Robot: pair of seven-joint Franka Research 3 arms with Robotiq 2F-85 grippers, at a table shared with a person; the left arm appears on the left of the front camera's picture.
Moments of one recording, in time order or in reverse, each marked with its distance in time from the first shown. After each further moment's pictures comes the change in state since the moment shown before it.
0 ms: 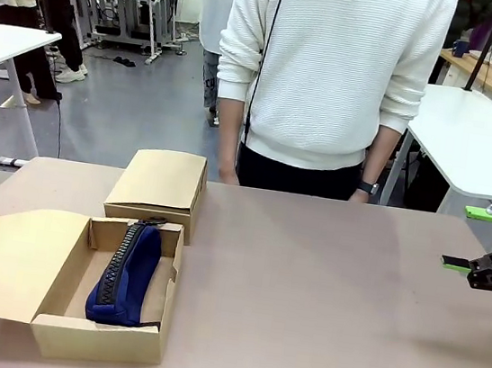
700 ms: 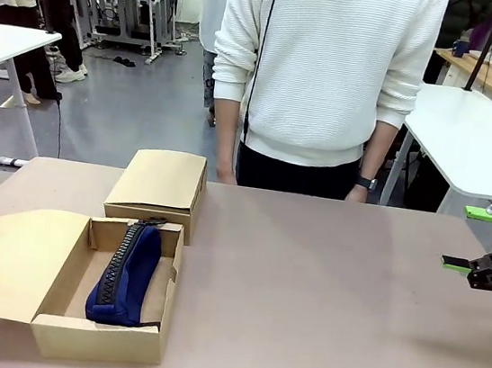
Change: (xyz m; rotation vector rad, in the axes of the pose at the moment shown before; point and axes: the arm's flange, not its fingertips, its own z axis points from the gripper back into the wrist) left arm -0.079 0.009 0.014 0.034 0.324 0.106; right arm 0.000 0.000 0.000 0.000 -0.001 0.000
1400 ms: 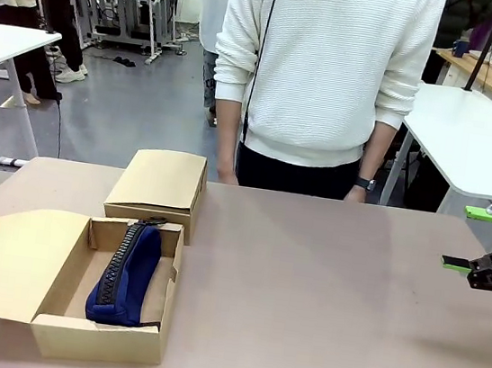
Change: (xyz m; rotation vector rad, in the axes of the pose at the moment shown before) left arm -0.063 0.014 -0.053 -0.103 0.259 0.054; right arm 0.000 0.000 0.000 0.000 0.000 0.000
